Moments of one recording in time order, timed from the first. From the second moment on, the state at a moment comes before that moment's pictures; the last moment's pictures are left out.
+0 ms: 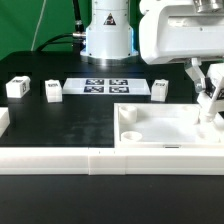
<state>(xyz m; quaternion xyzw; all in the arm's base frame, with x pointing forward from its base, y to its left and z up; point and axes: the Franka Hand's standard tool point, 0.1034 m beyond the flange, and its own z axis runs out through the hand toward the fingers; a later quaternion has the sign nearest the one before) 0.619 0.126 0.100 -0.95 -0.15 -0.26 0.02</state>
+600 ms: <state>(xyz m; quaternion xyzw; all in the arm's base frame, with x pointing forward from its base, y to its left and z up) 0.606 0.121 0.087 -0.94 -0.16 -0.30 0.01</state>
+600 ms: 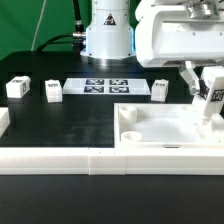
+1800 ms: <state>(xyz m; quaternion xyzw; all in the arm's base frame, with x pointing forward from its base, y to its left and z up) 0.621 0.116 0.068 -0.94 -0.15 -0.30 0.01</state>
